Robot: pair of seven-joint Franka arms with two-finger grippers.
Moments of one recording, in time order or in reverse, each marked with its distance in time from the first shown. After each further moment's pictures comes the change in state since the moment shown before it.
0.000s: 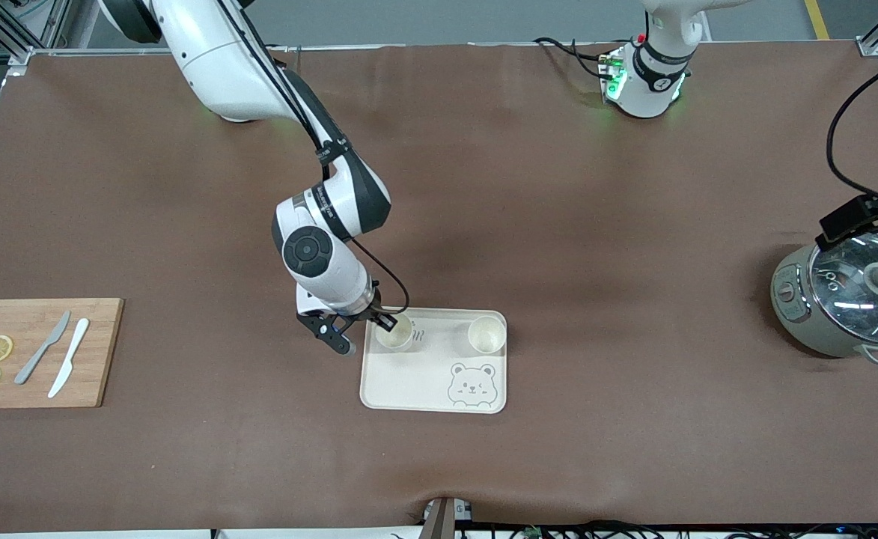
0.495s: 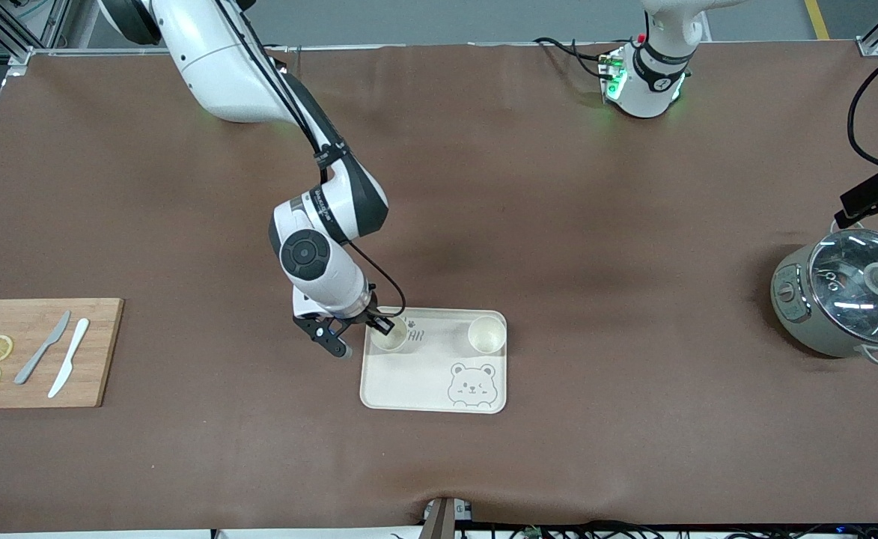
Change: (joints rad) left arm 0.026 -0.036 -0.013 -0.017 0.000 -0.056 0.011; right arm 0.003 0.000 -0.007 0.009 -0.049 -0.005 -0.006
